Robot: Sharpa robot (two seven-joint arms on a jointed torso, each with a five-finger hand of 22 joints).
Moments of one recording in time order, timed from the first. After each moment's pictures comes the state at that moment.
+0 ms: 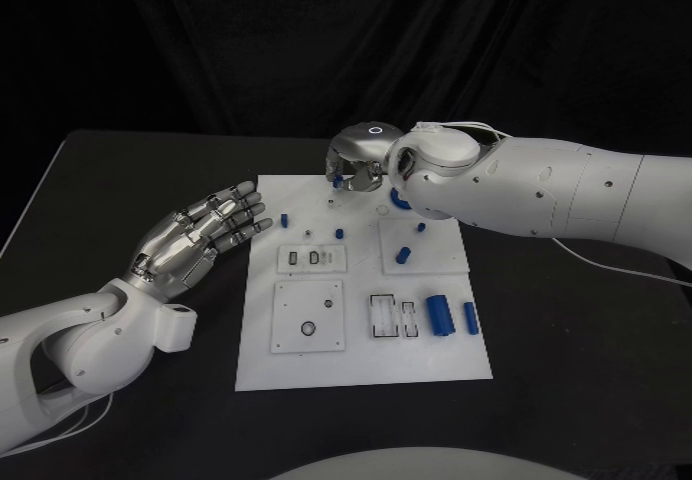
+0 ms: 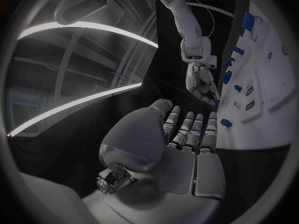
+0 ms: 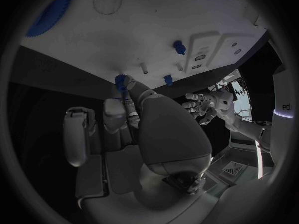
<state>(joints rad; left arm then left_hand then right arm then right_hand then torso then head) 1.21 -1.09 -0.19 1.74 0.01 0.02 0.68 1.38 0.23 0.06 0.10 0.62 0.52 0.08 0.09 0.06 0.24 0.22 0.33 0.06 0.25 0.20 0.17 0.07 0.16 0.24 0.28 0.16 0.07 1.50 -0.49 -0.24 1.21 -1.55 -0.28 -0.02 1.45 0.01 0.31 -0.08 0.13 0.97 0.15 0.17 0.23 1.00 0.09 0.37 0.07 1.41 0.00 1.24 0.81 0.05 1.46 0.11 1.50 1.31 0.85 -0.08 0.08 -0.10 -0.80</state>
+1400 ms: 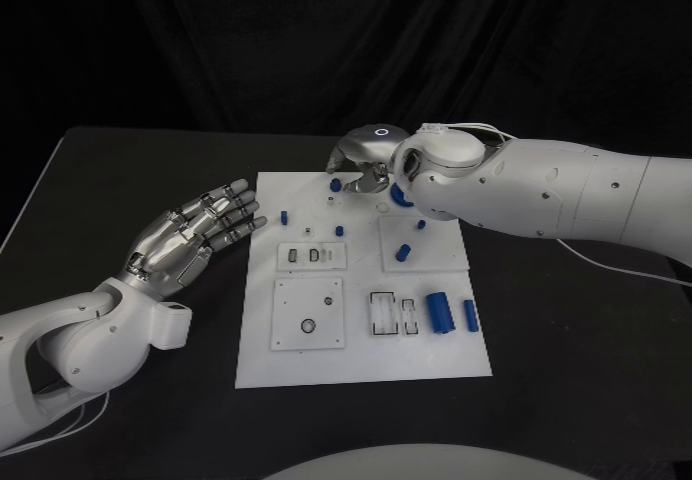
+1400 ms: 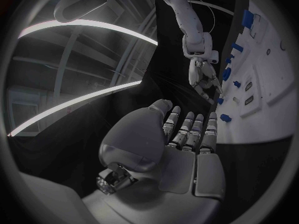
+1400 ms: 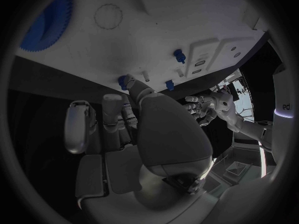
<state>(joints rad) 1.21 -1.10 -0.20 1.74 0.03 0.02 0.68 1.38 0.22 0.08 0.10 0.62 0.52 0.09 0.09 0.06 0.23 0.22 0.33 0.06 0.24 0.21 0.17 0.07 0.16 0.24 0.28 0.16 0.07 1.49 -0.52 -0.23 1.23 -1.55 -0.28 -0.03 1.48 -0.03 0.28 -0.02 0.14 0.79 0.14 0.07 0.16 0.74 0.12 0.22 0.07 1.34 0.01 1.17 0.73 0.06 1.39 0.12 1.42 1.27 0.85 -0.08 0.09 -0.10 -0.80</state>
